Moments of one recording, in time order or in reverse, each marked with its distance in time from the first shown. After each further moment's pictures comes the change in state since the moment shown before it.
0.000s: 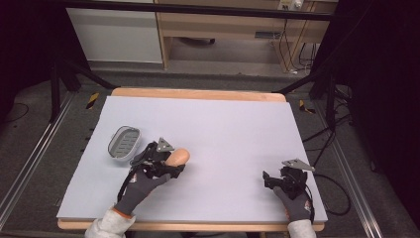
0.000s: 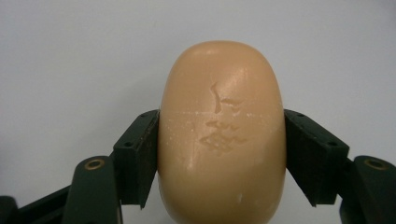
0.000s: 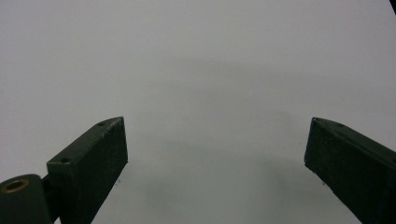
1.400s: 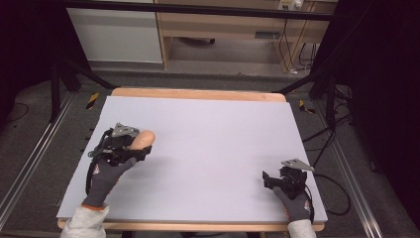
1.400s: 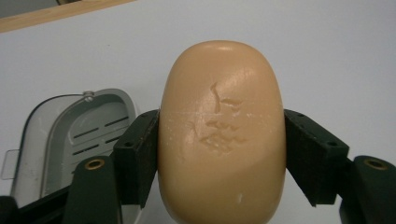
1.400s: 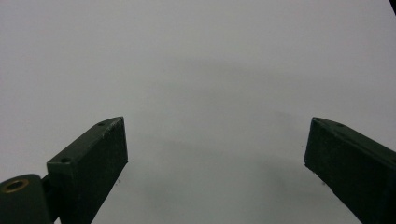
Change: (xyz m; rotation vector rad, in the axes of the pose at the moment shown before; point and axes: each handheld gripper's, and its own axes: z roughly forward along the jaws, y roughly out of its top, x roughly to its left) left arm 0.077 -0.011 -0.061 -0.112 0.152 -0.151; right arm 0.001 0.001 0.000 -0.001 0.000 -0.014
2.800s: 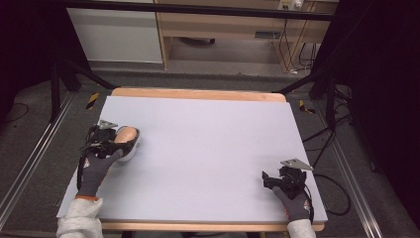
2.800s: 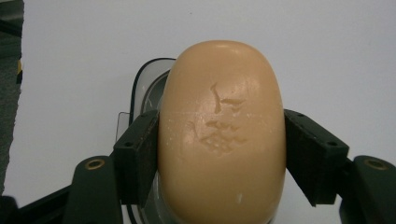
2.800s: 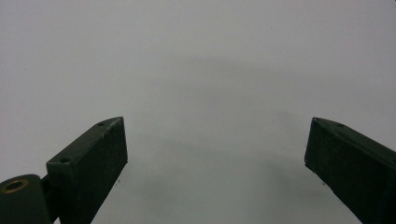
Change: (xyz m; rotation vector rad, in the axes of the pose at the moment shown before) left arm 0.058 -0.017 0.021 0.066 0.148 -0.104; right arm 0.000 0.000 0.002 0.008 0.000 0.001
